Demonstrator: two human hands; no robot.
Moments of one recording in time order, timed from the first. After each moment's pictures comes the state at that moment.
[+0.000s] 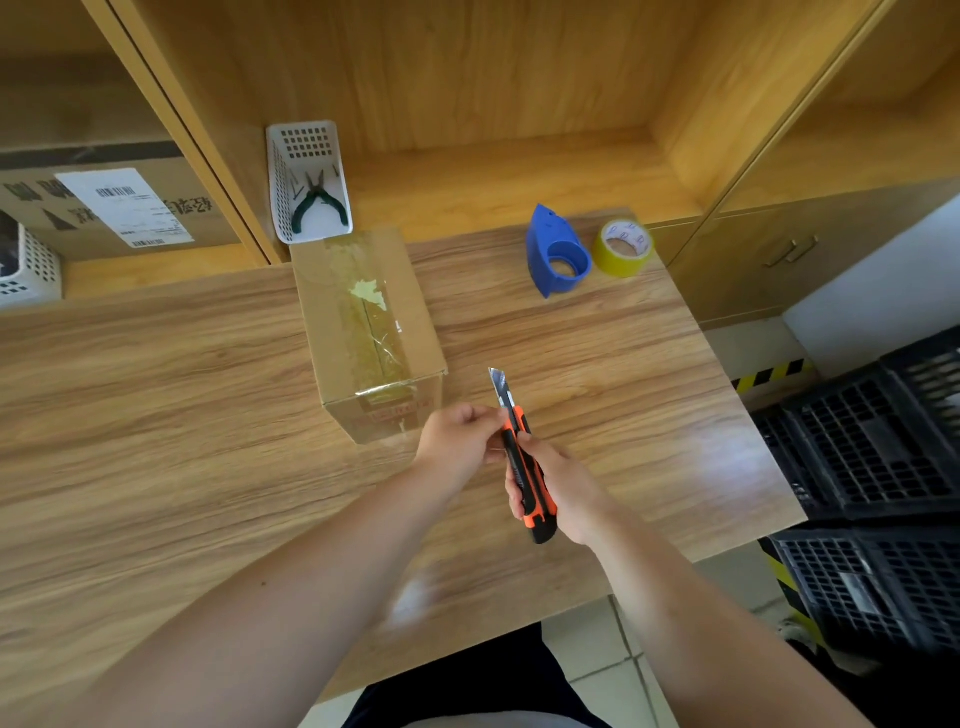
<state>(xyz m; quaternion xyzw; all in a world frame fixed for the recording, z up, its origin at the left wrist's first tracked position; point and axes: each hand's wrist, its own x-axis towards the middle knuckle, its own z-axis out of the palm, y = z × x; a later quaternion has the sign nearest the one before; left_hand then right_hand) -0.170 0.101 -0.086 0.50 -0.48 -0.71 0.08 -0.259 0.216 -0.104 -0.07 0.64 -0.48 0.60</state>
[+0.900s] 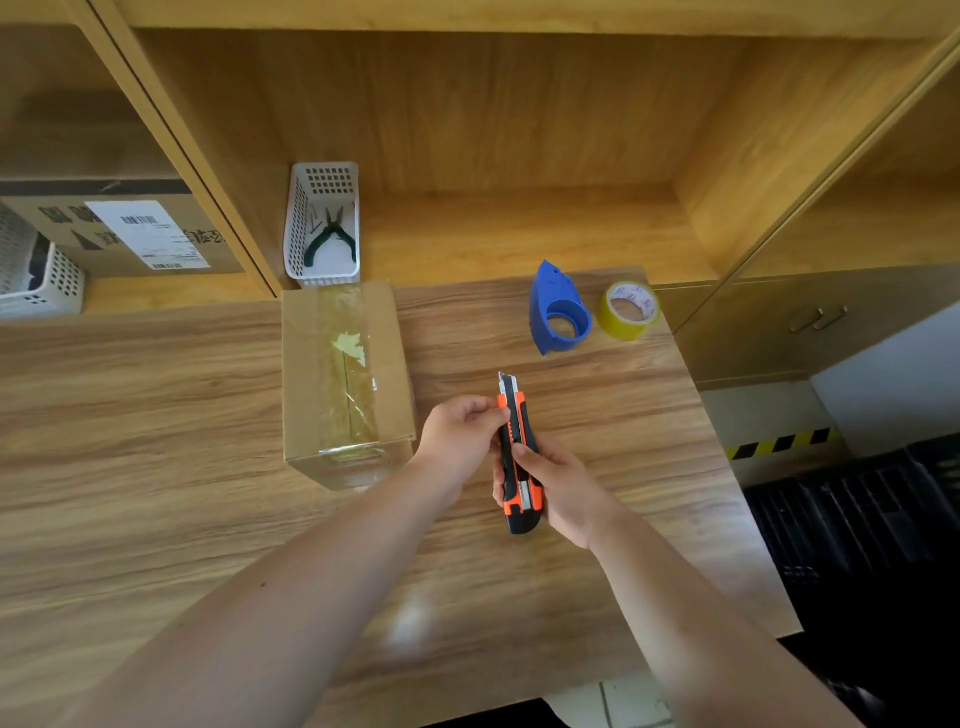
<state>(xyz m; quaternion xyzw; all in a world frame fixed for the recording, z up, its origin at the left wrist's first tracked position) -0.243 0.073 -0.064 0.51 -0.51 -0.68 0.14 -0.344 0.182 -0.094 -0.18 0.55 -0.53 0.63</state>
